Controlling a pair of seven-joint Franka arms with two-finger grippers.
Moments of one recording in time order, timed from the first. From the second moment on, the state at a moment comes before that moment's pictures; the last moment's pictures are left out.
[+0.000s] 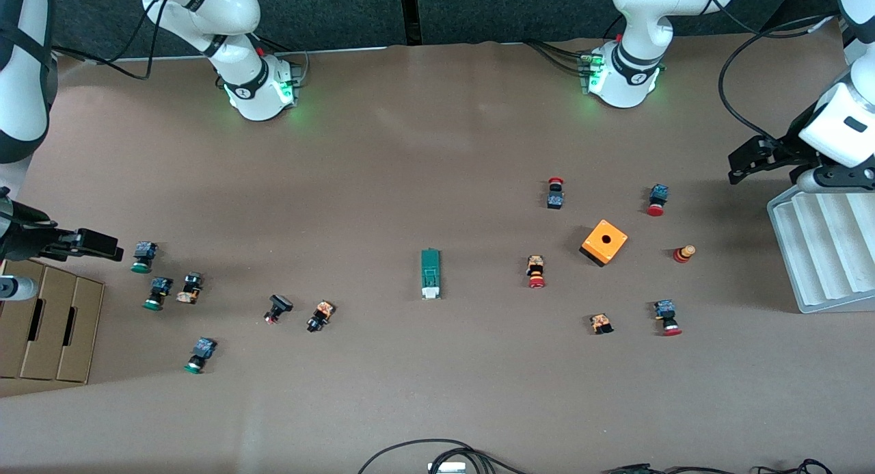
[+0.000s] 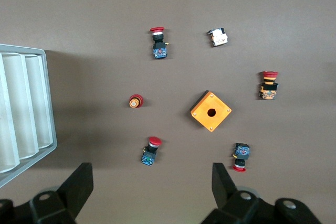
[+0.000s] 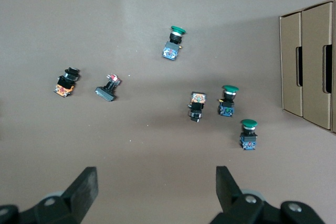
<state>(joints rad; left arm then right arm) -0.05 -0.09 0.01 -1.75 0.01 1.64 -0.01 -0.15 0.24 0.09 -1.39 -0.02 1.57 0.00</state>
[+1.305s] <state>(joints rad) -0.05 -0.09 0.01 -1.75 0.01 1.64 -0.01 -0.15 0.27 0.08 -1.39 0.06 1.59 0.00</state>
